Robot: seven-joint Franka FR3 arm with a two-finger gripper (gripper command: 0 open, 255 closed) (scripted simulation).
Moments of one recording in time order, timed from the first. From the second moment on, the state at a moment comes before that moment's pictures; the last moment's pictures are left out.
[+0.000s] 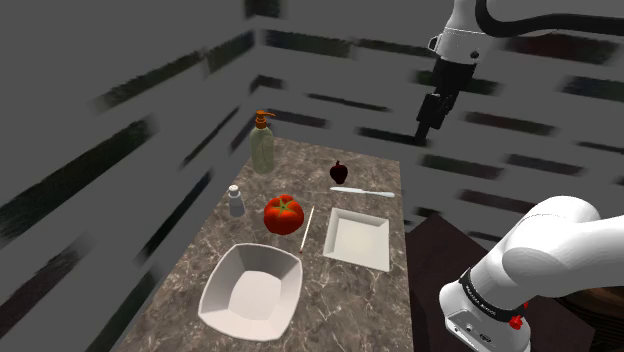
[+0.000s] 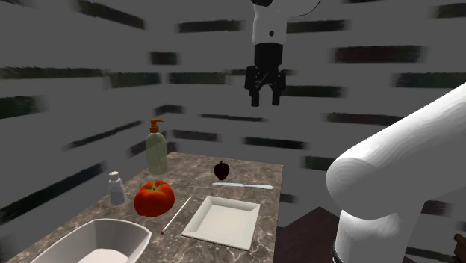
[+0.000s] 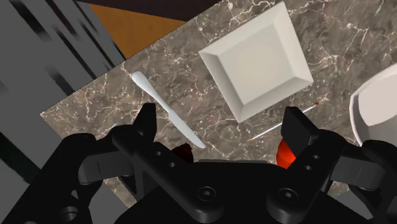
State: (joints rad) arm 0.01 -0.74 -0.04 -2.38 0.04 1.57 -0.17
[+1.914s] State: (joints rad) arm 0.01 0.22 0.01 -2.12 -0.01 2.17 -0.02
